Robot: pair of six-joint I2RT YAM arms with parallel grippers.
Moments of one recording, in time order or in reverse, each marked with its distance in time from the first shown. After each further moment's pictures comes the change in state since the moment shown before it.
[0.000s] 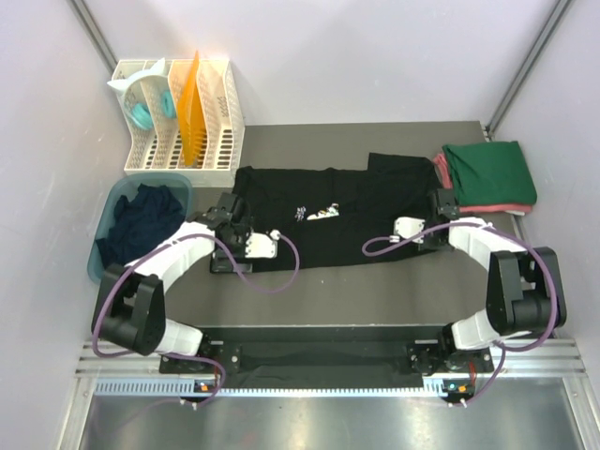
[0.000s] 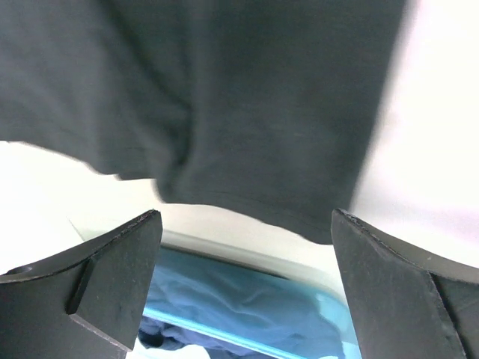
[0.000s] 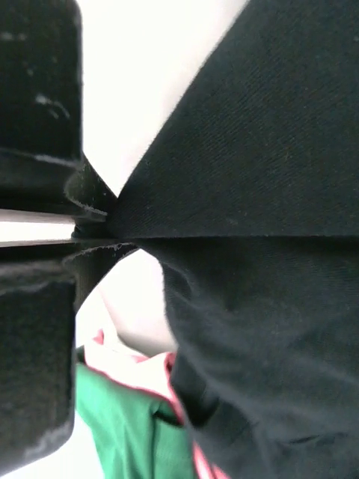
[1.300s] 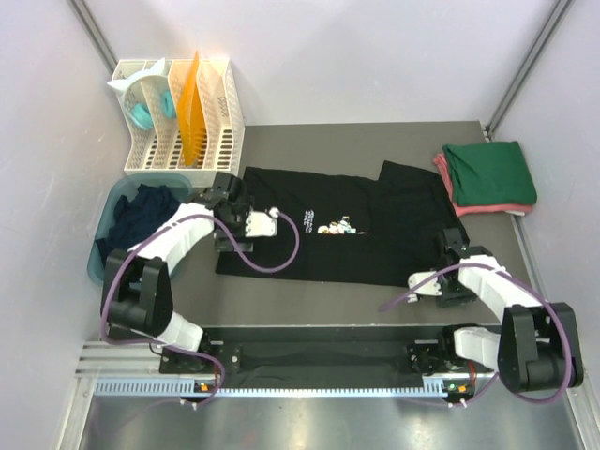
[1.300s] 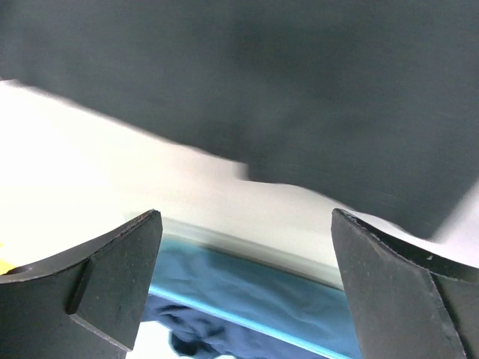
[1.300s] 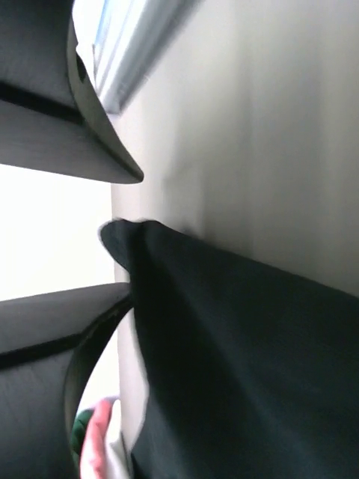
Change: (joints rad) left arm 0.065 0.087 0.152 -0.021 0.070 0.051; right arm -0.013 -0.316 -0.283 -0.319 0.148 -0.234
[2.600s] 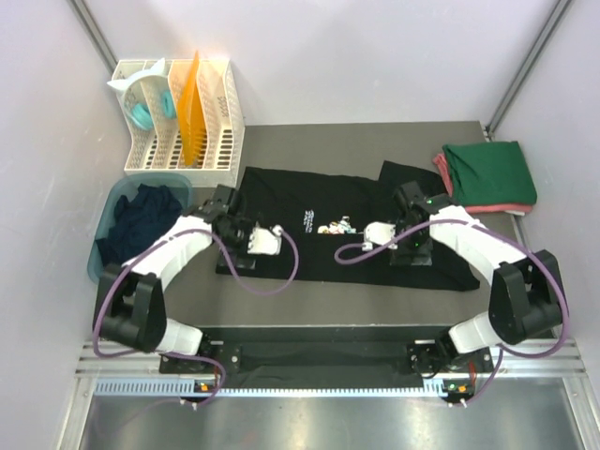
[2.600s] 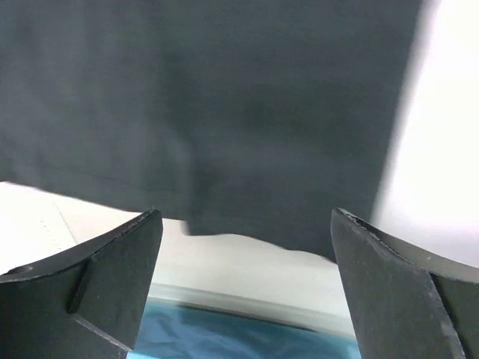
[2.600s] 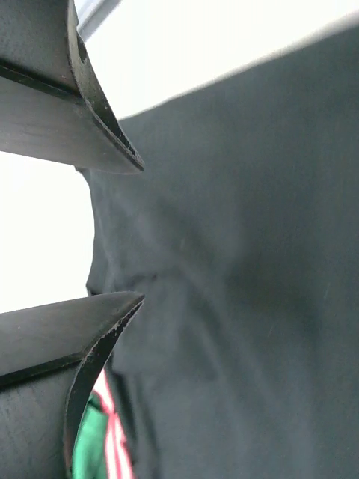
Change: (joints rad) left arm -0.026 -0.045 -0.044 -0.009 0.187 0.049; right arm 0.273 0.297 0.525 -0.139 -0.303 0.401
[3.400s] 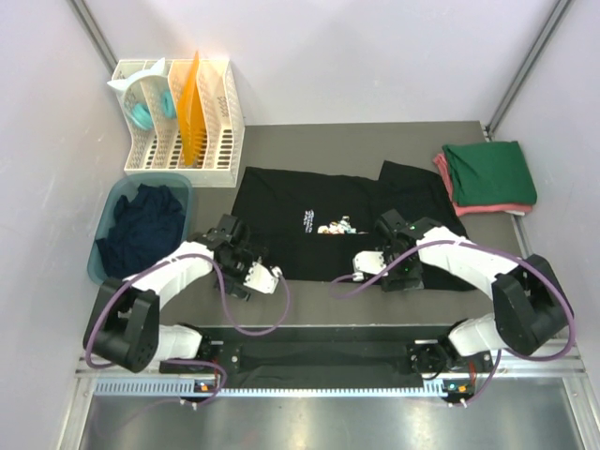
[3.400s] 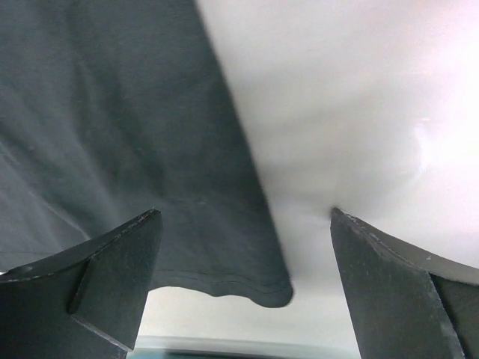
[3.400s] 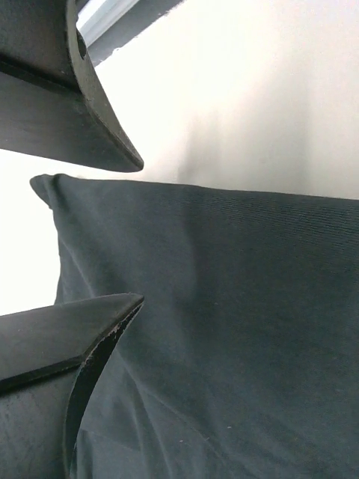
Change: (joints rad) left arm -0.072 -0.158 -0.323 0.048 0.002 0.217; right arm 0.214 -0.067 -0.195 0.028 0.014 0.080
